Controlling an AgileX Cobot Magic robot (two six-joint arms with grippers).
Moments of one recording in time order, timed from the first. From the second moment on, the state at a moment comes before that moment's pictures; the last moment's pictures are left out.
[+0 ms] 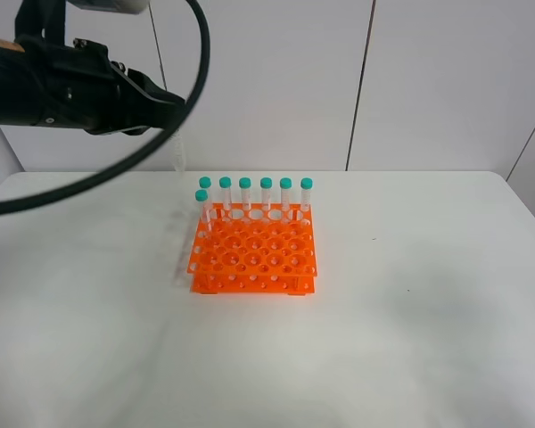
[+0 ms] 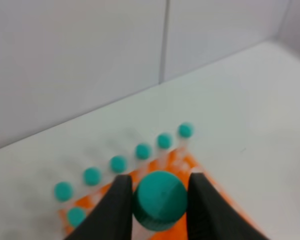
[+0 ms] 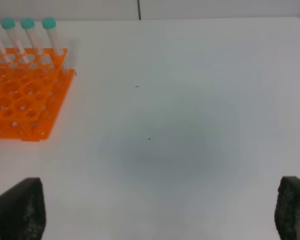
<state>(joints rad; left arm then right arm) -0.42 1.29 -1.02 -0.55 0.26 0.59 -0.03 -0.01 -0.50 0.08 1.03 -0.10</state>
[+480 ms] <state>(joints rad) -0.51 1.52 -1.04 -0.06 0.20 -0.02 -0.03 -0.01 -0.50 0.08 1.03 -0.10</state>
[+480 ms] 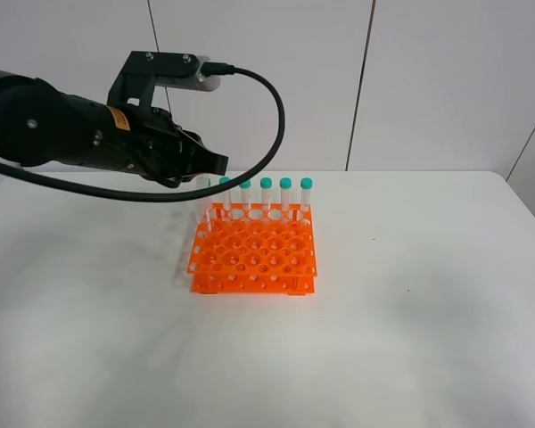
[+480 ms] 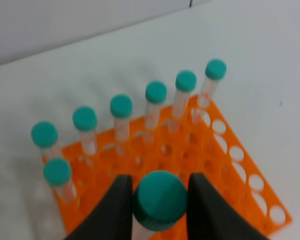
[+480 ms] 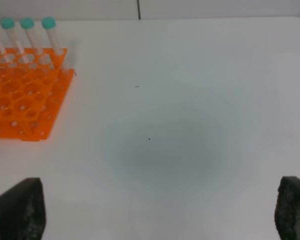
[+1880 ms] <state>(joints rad) -0.45 1.80 -1.16 -0.26 -0.01 0.01 -0.03 -0.01 -0.50 0.08 1.03 -0.10</state>
